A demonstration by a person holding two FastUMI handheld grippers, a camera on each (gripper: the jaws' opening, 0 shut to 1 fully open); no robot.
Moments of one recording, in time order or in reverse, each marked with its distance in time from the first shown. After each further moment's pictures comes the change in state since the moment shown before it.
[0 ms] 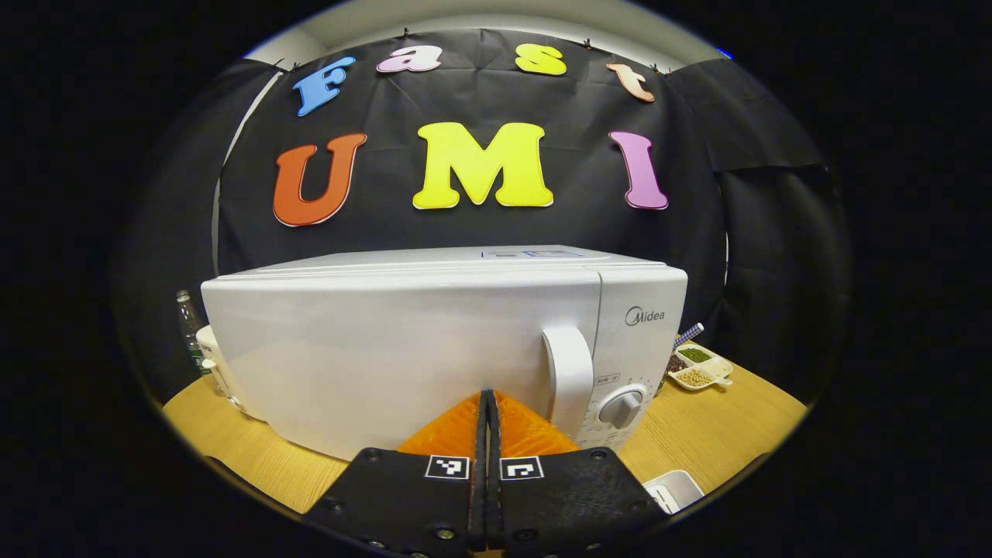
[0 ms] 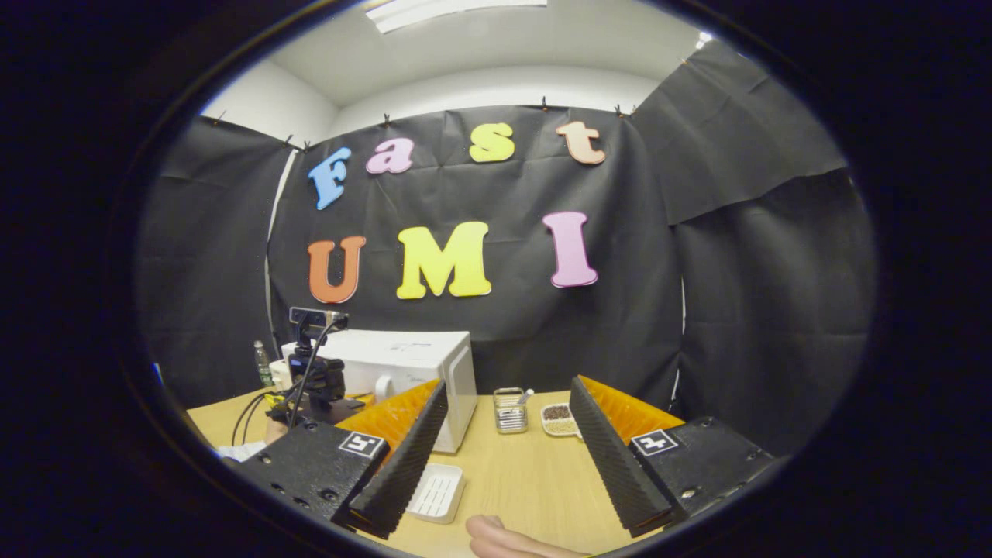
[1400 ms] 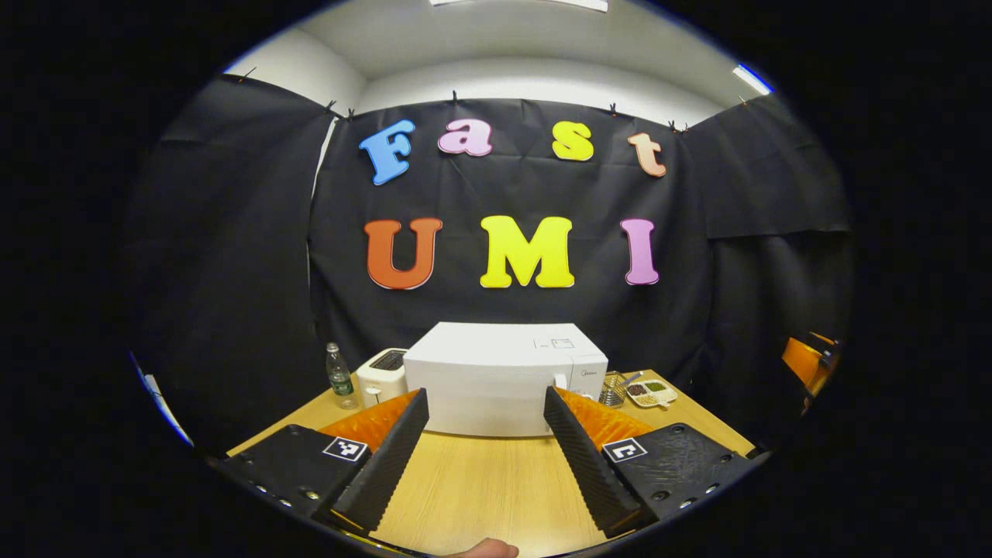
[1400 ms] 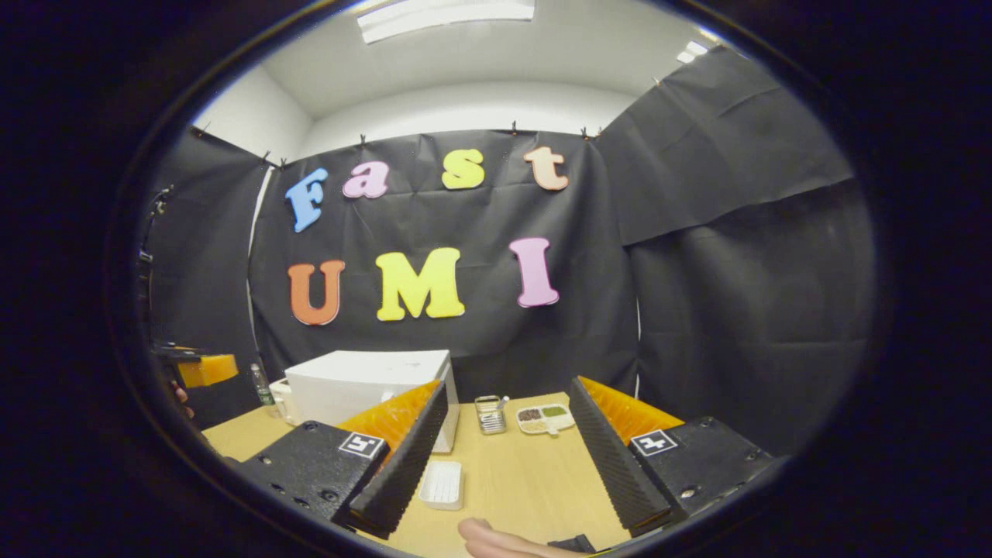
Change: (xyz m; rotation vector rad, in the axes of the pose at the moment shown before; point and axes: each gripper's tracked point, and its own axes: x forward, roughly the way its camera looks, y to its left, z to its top) left arm -0.354 0.073 0.147 -0.011 -0.174 0.151; right arm -0.098 0.009 0.061 0.035 -0.051 -0.122
